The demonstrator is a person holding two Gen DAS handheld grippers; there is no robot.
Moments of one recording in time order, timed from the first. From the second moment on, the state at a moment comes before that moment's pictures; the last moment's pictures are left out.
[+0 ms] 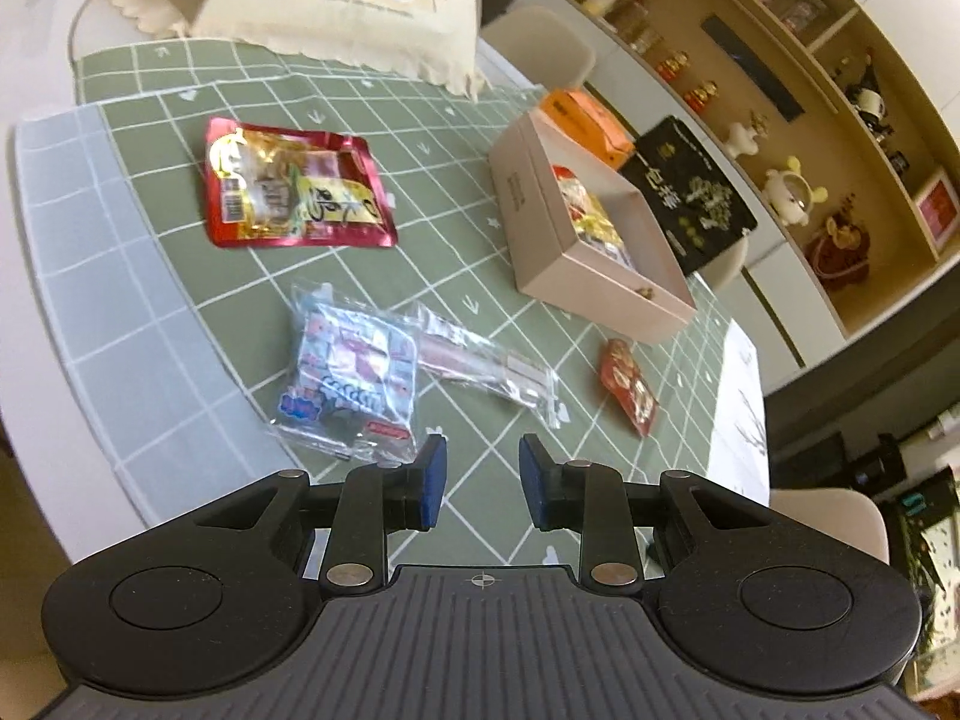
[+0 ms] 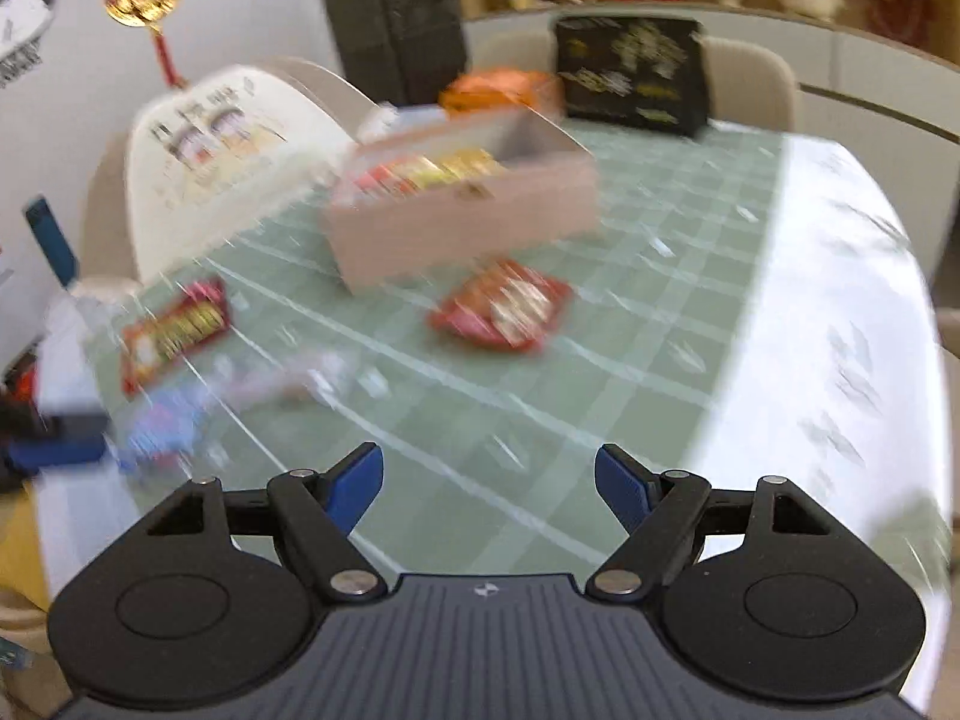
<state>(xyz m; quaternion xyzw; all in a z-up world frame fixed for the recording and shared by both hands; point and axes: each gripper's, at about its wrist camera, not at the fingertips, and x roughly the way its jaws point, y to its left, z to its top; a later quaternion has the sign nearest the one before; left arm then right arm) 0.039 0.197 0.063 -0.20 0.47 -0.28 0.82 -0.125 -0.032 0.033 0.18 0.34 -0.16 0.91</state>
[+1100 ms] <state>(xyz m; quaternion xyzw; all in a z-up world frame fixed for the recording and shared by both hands) 0.083 0.146 0.056 -0.07 0.42 -0.19 0.88 -0.018 -0.090 0.089 0.23 0.33 -0.05 0.92</state>
